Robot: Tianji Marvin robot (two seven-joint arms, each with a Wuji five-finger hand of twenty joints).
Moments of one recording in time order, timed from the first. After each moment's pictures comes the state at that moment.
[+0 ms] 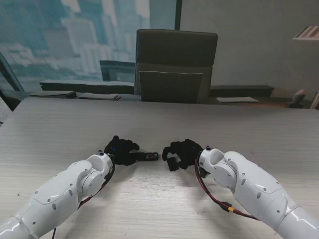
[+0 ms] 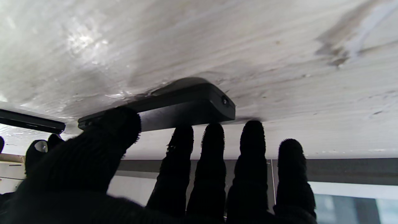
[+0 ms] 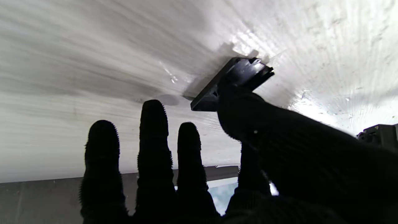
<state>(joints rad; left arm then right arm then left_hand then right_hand) 1.22 -1.06 -0.79 -1.23 0.92 -0.01 0.05 -1.15 -1.05 0.78 -1.21 -0.81 -0.32 0.05 0.52 -0.35 0.65 -0.06 0.46 0.09 0.44 0.30 0.53 0.12 0.42 0.34 0.48 0.24 0.39 0.43 0.07 0.30 0.80 0.42 0.63 -0.79 1.21 -0.15 0.33 -0.37 0.95 0.45 0.44 0.13 0.87 0.42 0.69 0.18 0.76 0.43 0.32 0.42 1.08 0.47</state>
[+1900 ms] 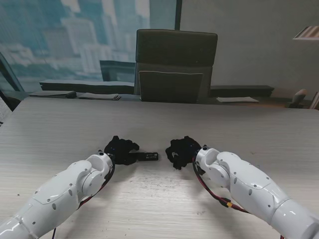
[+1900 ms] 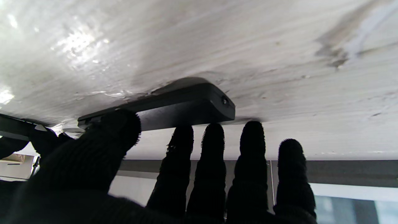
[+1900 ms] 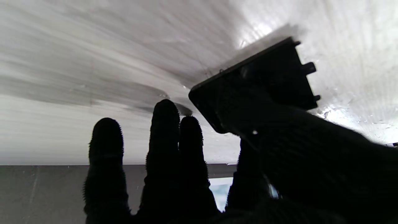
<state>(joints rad) 1.22 -1.06 -0.79 -1.24 0.92 0.00 0.04 -1.07 -1.08 0.65 -1.10 -0.84 -0.24 -0.10 0.52 -0.32 0.63 -0.06 0.46 0.09 0.44 0.30 0.53 0.12 0.42 0.34 0.48 0.24 0.39 0.42 0.07 0.30 0.80 0.42 0.63 -0.90 1.28 -0.31 0.71 -0.36 1.20 0.34 0.56 0.11 0.90 0.42 0.71 0.06 0.97 0.58 0.36 0.39 1.11 0.48</state>
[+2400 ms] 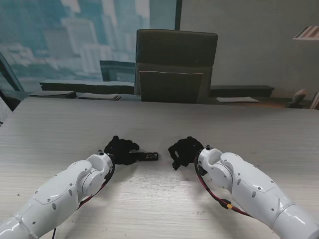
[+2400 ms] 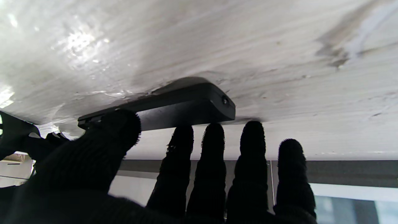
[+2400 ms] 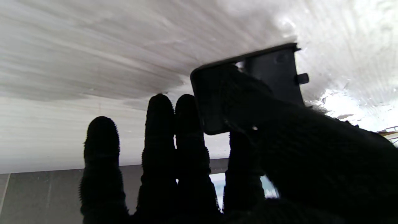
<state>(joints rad) 1.22 -1.06 -0.79 -1.24 0.91 0.00 0.04 -1.13 -1.08 0.75 -1.14 -0.82 -0.23 -0.05 0.52 -0.32 0.63 -0.06 0.46 0.09 0.44 0.30 0.53 0.12 0.42 0.34 0.48 0.24 0.39 0.42 0.07 0.30 0.80 0.42 0.64 -0.93 1.24 -0.32 0.77 -0.22 1.24 0.33 0.91 0.11 0.93 0.40 0.78 0.10 0.84 0.49 0.38 0.42 1.11 0.46</state>
